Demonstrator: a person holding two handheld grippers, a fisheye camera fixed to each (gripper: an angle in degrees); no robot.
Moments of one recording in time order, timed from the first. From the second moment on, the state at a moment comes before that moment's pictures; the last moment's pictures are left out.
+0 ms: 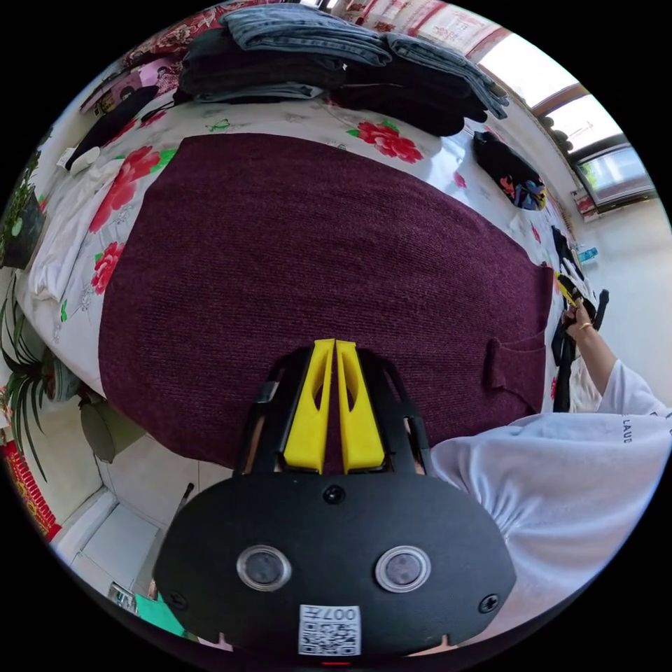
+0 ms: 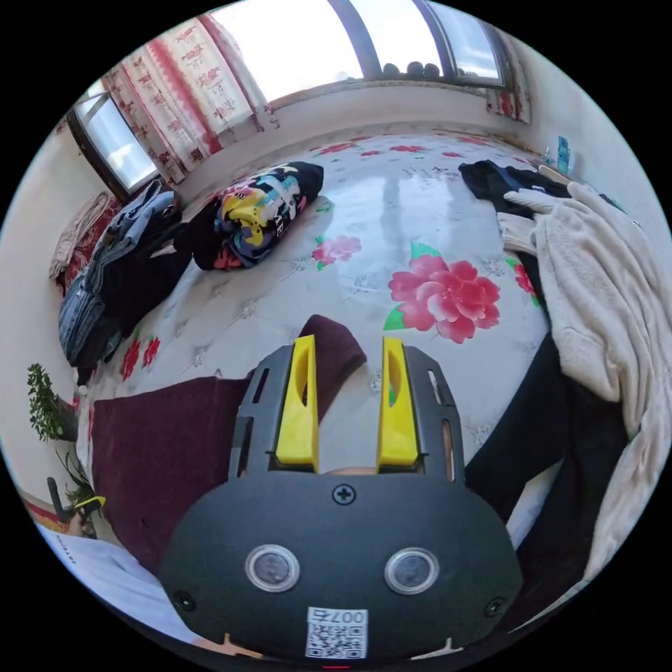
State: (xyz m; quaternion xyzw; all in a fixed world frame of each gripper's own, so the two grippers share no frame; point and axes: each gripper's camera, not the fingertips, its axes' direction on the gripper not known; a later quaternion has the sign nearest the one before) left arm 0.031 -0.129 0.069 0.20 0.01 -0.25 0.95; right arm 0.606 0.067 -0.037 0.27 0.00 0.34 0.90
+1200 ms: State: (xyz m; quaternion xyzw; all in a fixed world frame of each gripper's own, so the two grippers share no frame) left arm -0.184 0.350 0.032 0.40 0.14 -0.57 0.70; right arm 0.116 -0.033 0.050 0.26 -0.10 -0.14 0.95
